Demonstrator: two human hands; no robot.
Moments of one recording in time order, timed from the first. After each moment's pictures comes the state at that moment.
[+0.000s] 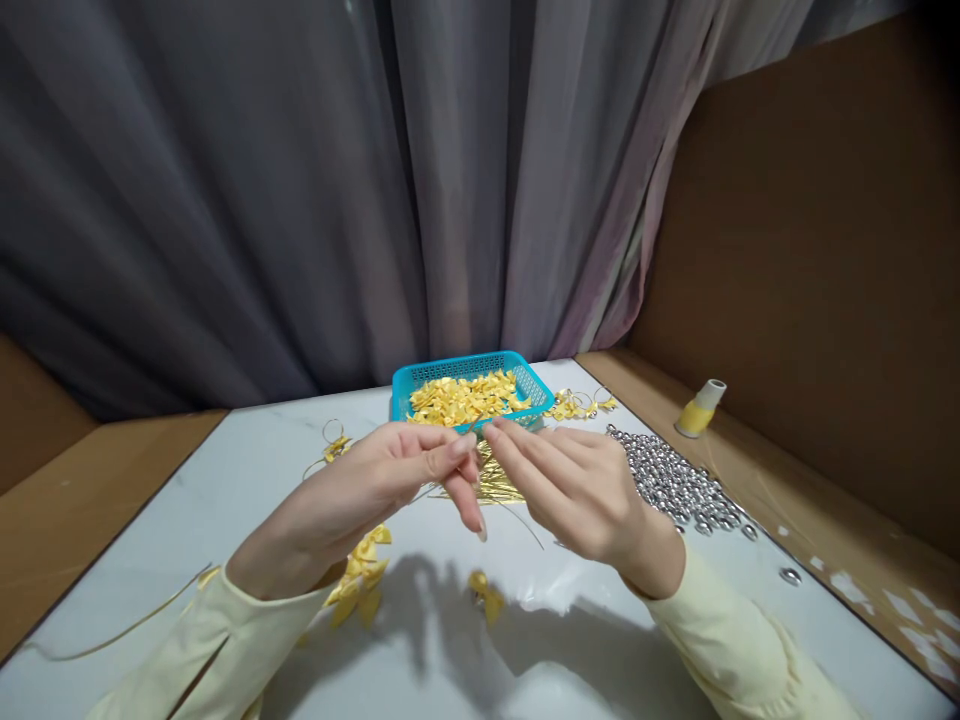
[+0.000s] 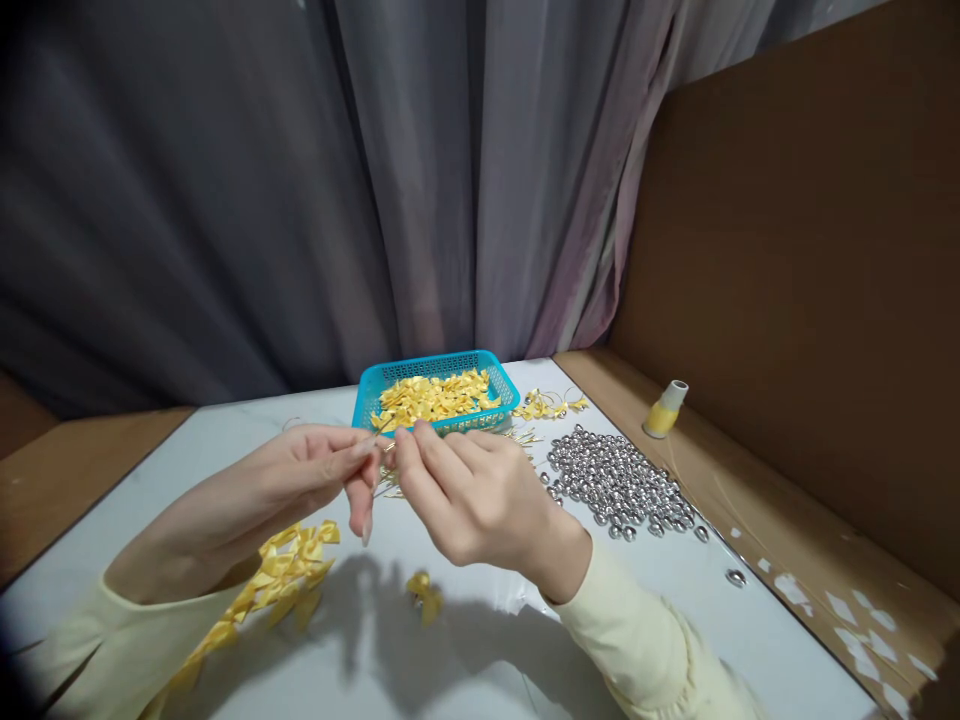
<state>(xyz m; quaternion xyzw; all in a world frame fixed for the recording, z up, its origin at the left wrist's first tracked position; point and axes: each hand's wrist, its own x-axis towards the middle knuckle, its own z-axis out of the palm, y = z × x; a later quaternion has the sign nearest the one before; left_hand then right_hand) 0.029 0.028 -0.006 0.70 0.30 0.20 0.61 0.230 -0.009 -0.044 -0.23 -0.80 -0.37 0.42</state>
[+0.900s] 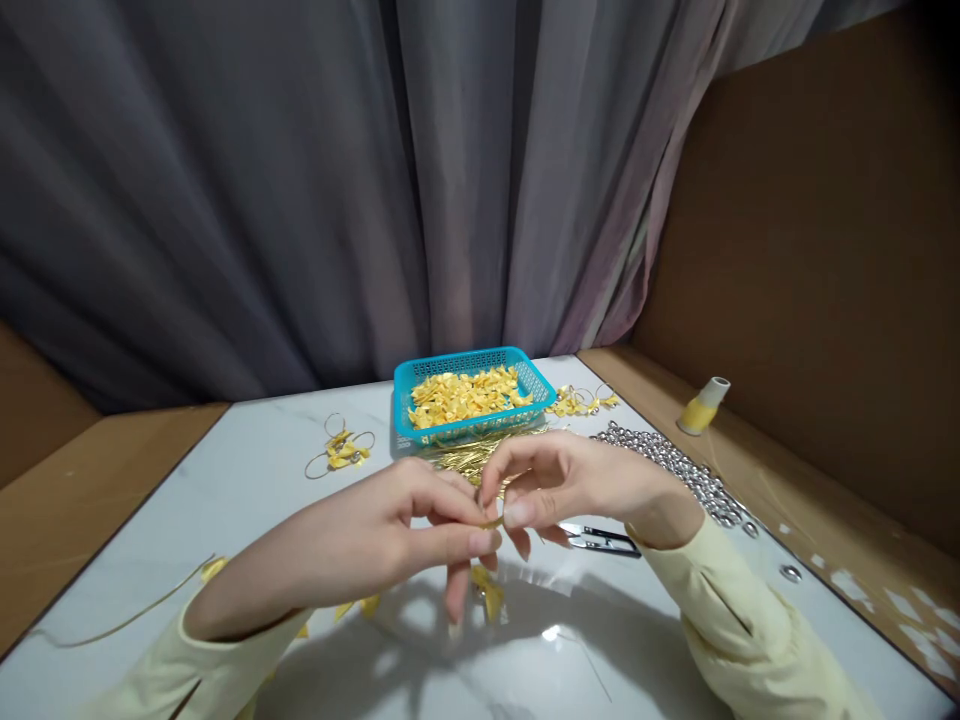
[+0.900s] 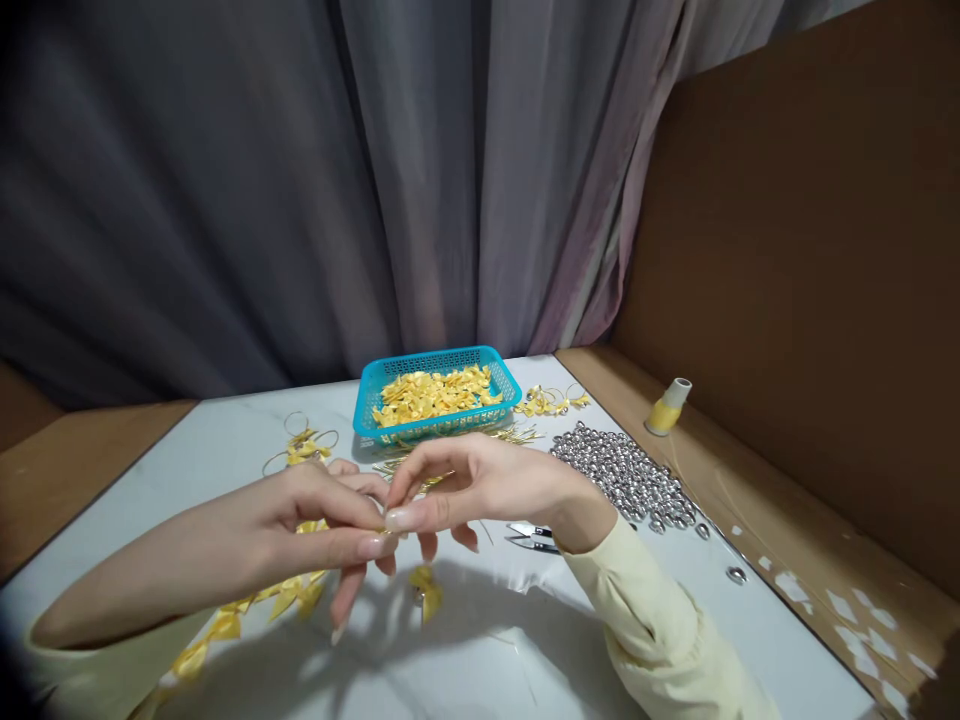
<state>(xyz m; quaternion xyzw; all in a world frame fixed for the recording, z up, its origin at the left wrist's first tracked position) 0.032 0.006 0.009 0.85 0.27 0.07 0.44 0.245 0.002 -0.036 -0.22 -0.65 0.68 0.26</state>
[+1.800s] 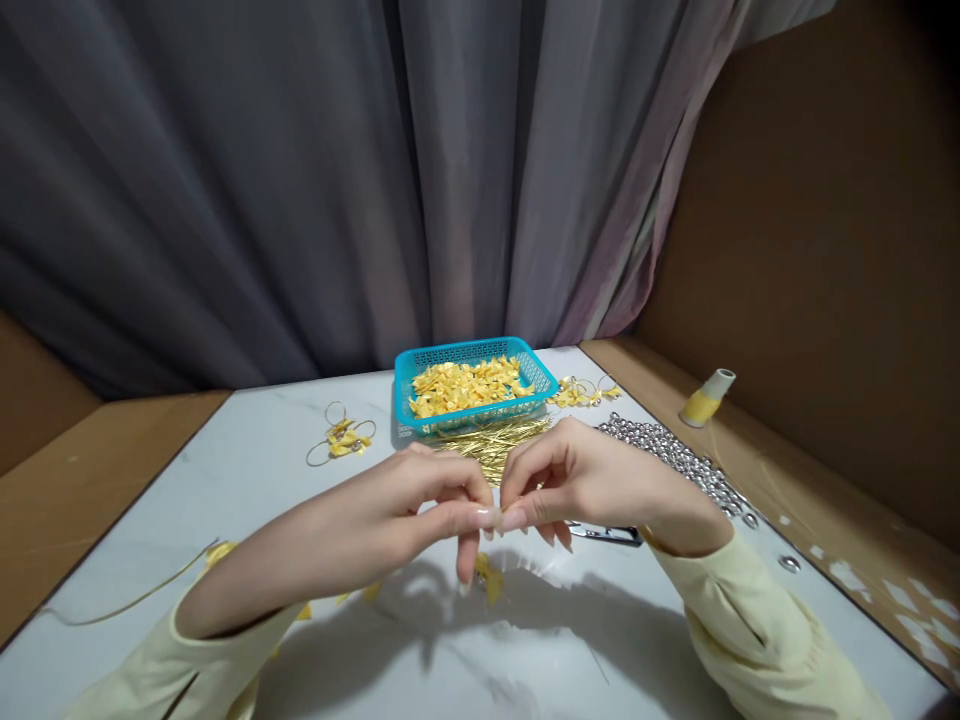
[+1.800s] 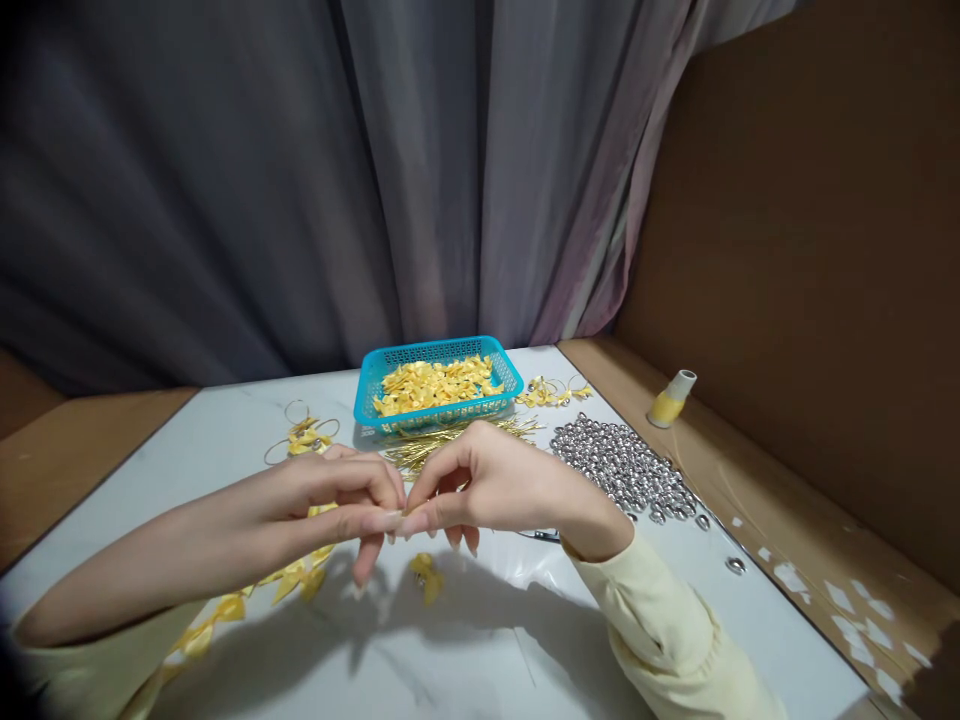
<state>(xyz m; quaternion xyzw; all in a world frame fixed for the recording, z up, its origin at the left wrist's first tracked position) 0.031 0.002 0.008 0.87 0.31 0.03 0.38 0.242 -0.009 -0.035 -0.32 -0.71 0.56 0.27</state>
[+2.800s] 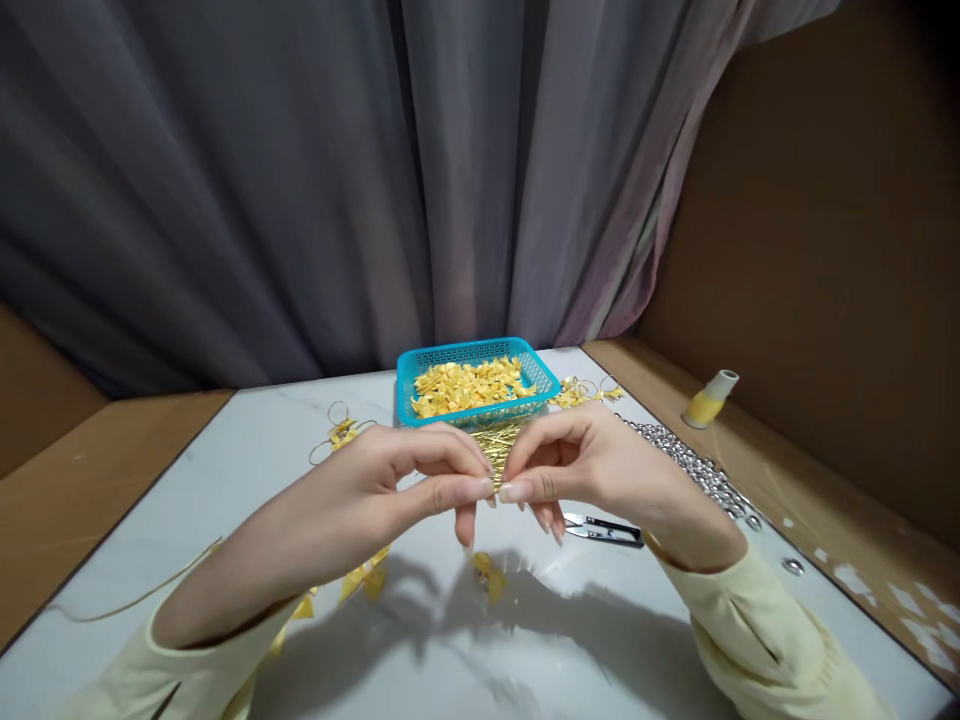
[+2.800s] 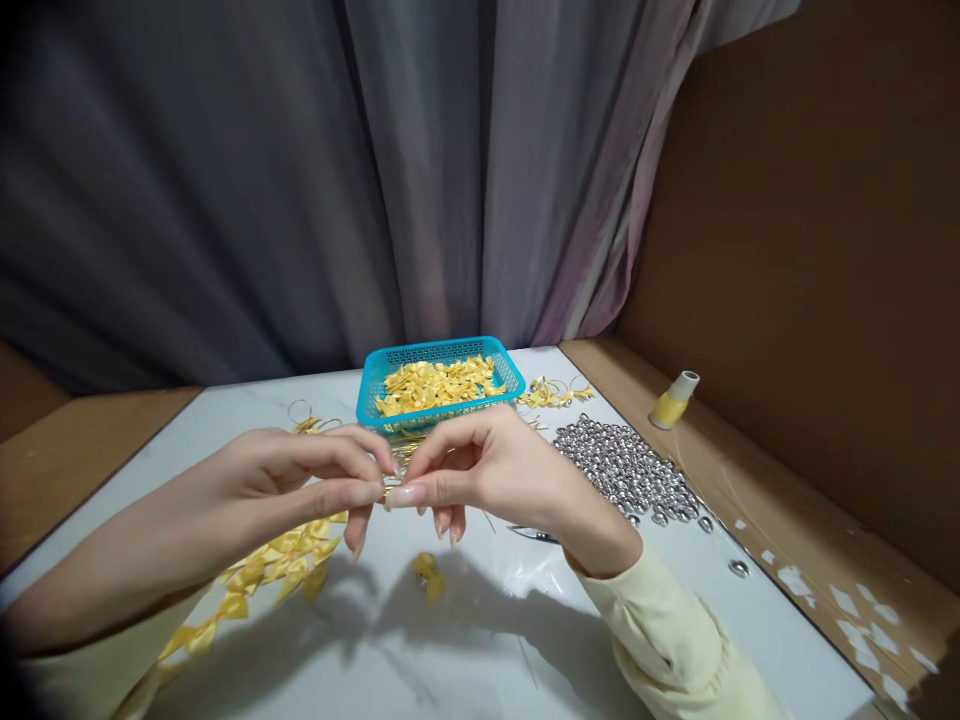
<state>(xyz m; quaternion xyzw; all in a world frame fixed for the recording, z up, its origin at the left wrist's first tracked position) 0.025 0.002 0.012 0.83 0.33 0.16 0.42 0.236 -0.015 -0.027 -0.32 -0.61 0.61 0.41</state>
